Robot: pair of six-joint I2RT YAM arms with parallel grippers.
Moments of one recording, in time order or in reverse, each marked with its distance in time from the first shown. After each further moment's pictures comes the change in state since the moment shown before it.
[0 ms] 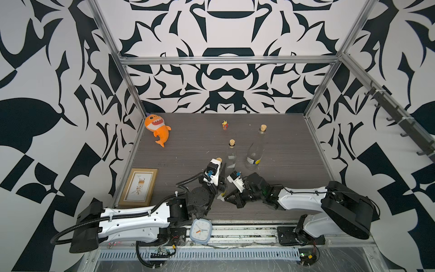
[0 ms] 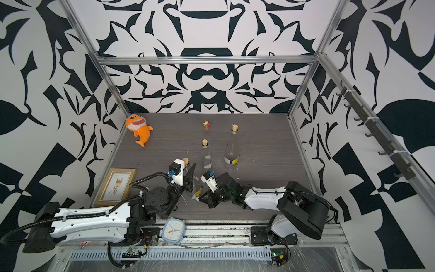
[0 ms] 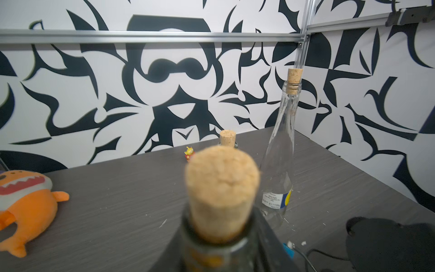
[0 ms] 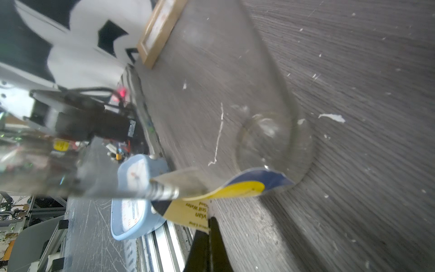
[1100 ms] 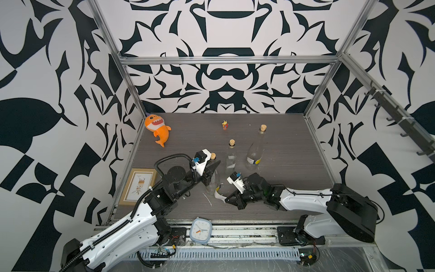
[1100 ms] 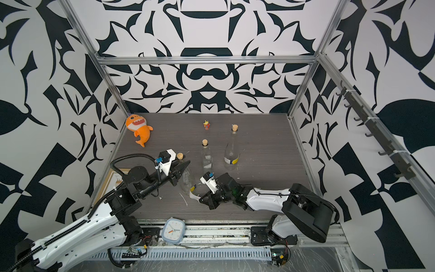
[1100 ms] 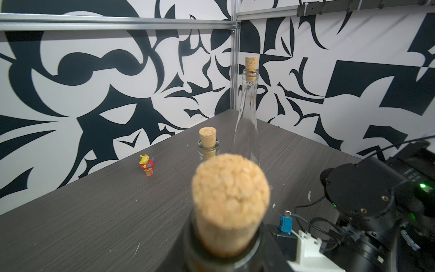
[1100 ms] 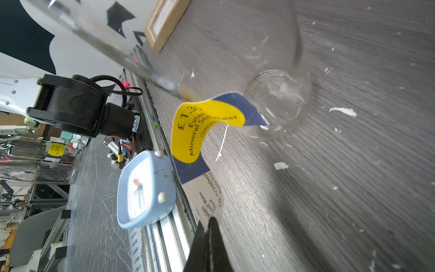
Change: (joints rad) left arm 0.533 -0.198 0.016 -0.304 0.983 0.025; right arm 0.008 -0.045 0.007 -0.077 -0.018 -0.029
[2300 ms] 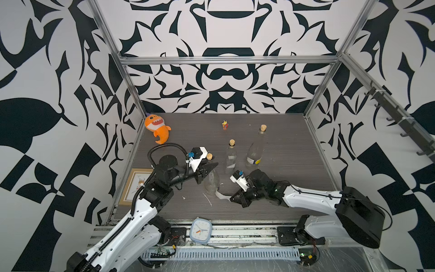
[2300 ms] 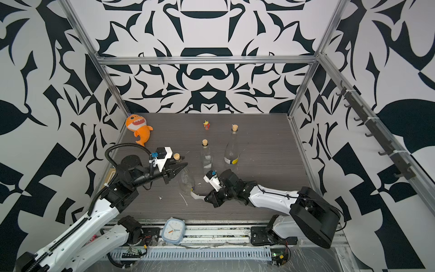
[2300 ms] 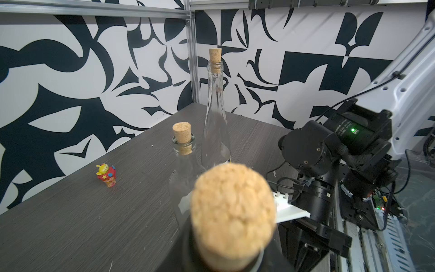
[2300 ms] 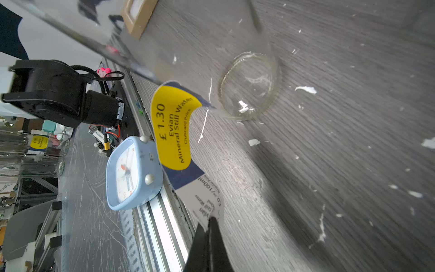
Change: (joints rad) left arm 0.283 0.012 0.035 -0.077 0.521 0.041; right arm -0.083 -0.080 0.055 -0.262 -0.023 -0.097
